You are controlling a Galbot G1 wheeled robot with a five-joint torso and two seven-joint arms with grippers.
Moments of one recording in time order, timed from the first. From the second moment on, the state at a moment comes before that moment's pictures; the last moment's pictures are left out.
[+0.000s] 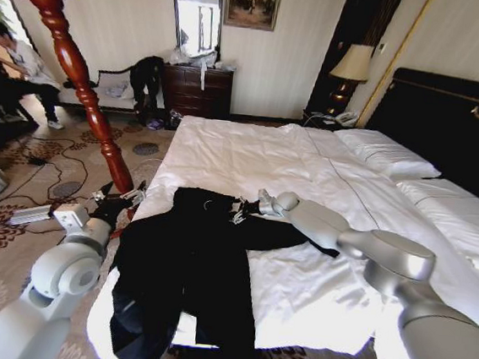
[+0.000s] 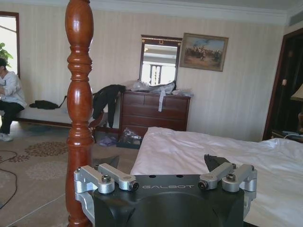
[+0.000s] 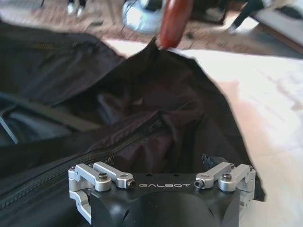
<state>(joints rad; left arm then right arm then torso) 1.27 -0.99 -0.68 -2.31 -0.80 0.47 -0.46 0.14 1.21 -1.01 0.70 0.73 0.09 -0.79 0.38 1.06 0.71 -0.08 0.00</state>
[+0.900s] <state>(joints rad) 1.24 -0.99 -0.67 -2.31 -0.87 0.51 -0.51 0.15 1.28 -0.90 0.47 0.54 0.09 -0.94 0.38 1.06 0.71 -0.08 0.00</state>
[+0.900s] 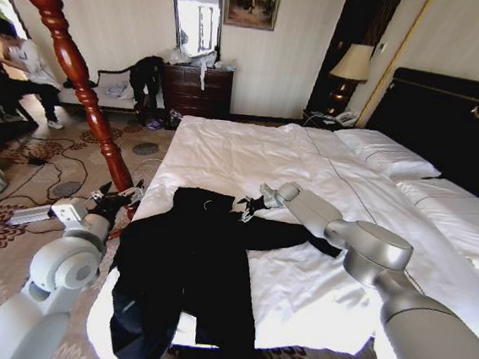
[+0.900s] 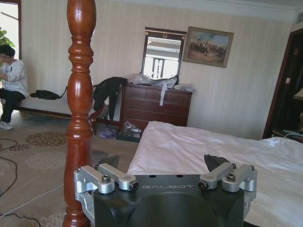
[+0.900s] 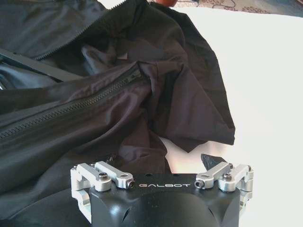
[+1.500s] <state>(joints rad) 1.24 -0.99 -0.69 -2.30 -0.88 0.51 -0.52 0.08 1.29 -0.90 0.48 0.52 0.08 -0.79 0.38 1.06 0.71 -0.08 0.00</state>
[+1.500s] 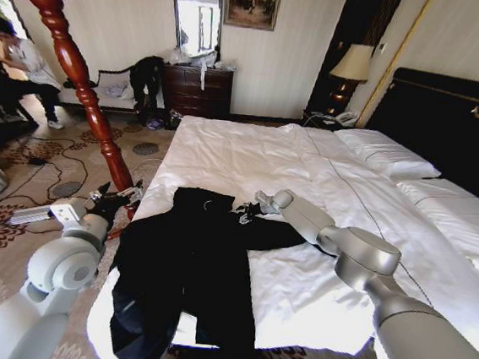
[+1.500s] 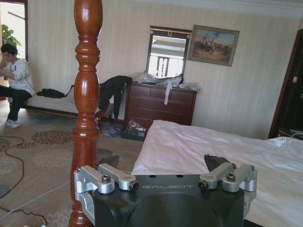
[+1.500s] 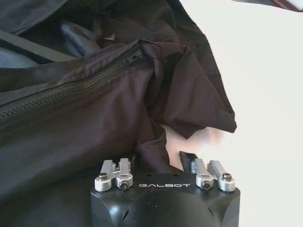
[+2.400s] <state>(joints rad) 1.10 -1.01 -0.55 -2.09 -1.26 0.66 -0.70 0.02 1.12 -0.83 0.66 0.51 0.13 -0.69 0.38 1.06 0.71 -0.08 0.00</state>
